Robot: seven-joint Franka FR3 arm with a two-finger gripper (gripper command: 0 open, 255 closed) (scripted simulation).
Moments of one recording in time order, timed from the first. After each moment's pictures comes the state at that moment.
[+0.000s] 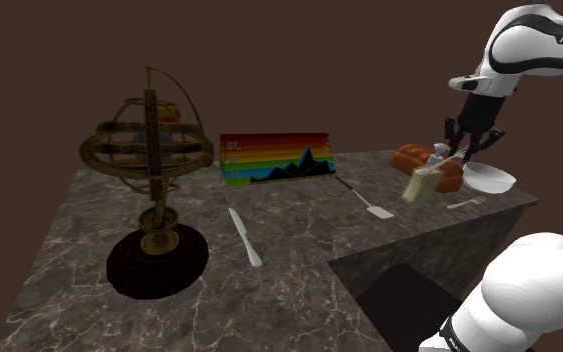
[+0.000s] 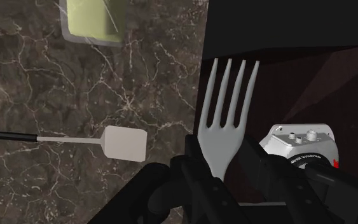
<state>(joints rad) -0.15 -0.77 -0.43 -2.30 -0.35 1.56 -1.84</state>
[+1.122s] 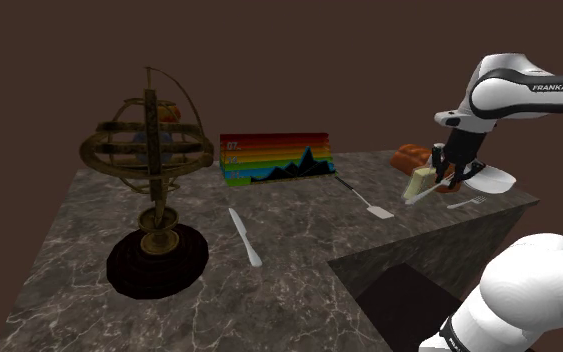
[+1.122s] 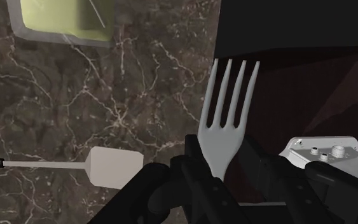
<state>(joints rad) -0.18 -0.80 -0.49 -2.53 -0.41 1.77 -1.82</state>
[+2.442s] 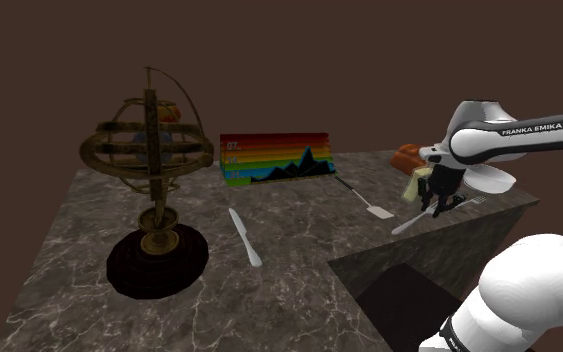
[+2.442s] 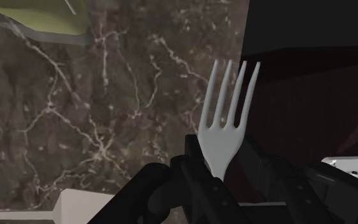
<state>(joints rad) -0.19 -0.71 -0.60 -2.74 -0.50 2.07 -1.79</state>
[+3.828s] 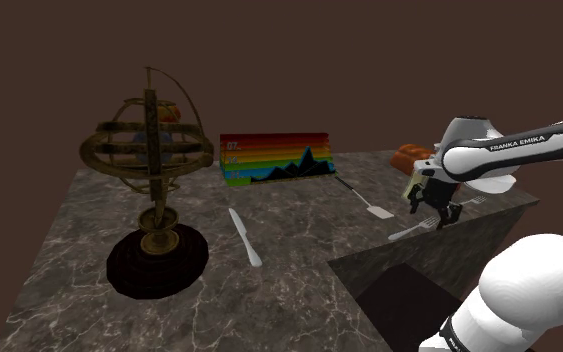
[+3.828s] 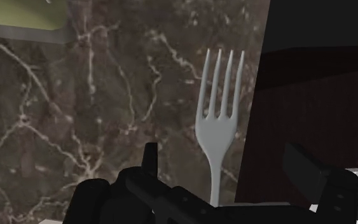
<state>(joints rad) -0.19 -0.63 -0.65 -2.80 -0.54 2.21 -1.78</state>
